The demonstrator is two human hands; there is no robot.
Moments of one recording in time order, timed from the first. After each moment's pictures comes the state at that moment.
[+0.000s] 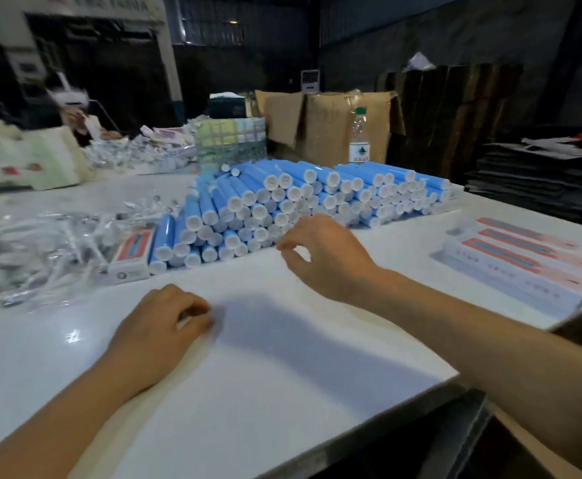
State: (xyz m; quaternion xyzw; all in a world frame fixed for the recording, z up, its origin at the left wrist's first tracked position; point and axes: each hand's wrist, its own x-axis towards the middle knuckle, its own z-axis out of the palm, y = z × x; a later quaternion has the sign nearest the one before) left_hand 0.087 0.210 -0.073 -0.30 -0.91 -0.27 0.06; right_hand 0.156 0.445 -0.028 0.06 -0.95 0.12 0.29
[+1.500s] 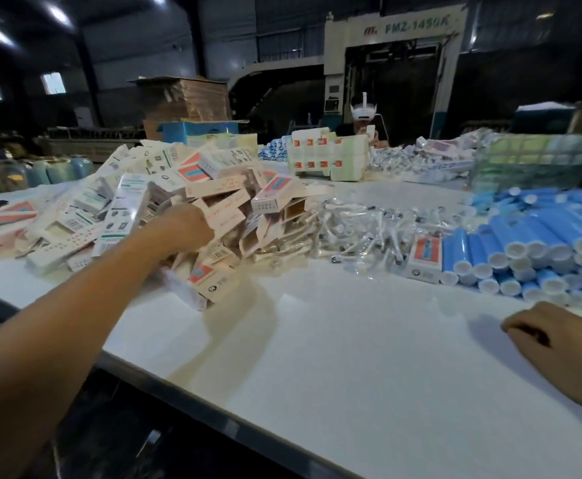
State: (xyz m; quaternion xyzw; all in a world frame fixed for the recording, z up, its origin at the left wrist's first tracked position) left_hand 0.067 -0.118 0.025 0.20 -0.97 -0.09 0.09; right_hand 0.075 0.372 -0.095 0.12 -0.95 0.20 0.19
